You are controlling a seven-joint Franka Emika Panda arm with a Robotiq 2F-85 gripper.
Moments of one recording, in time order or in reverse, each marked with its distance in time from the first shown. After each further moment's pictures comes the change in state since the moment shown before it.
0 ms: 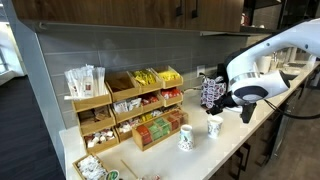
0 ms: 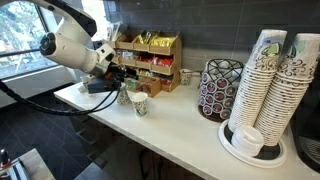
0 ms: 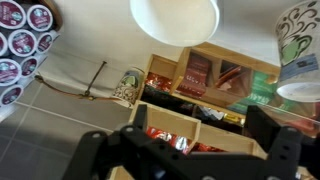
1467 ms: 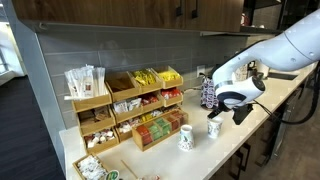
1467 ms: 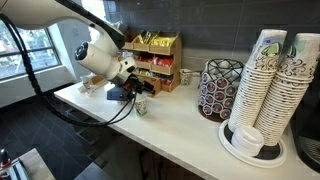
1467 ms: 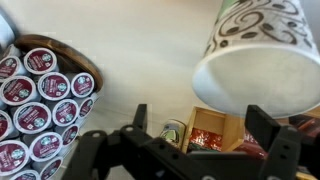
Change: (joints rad) arm -0.093 0.315 0.019 0.219 0.003 0.145 0.065
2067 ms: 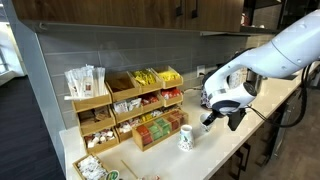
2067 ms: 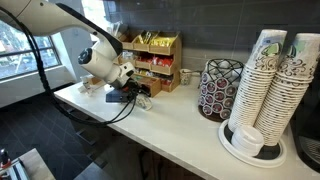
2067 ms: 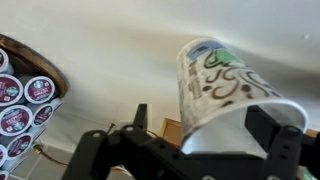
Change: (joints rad) arm 0.042 0.067 0.031 -0.001 -0.077 0.000 0.058
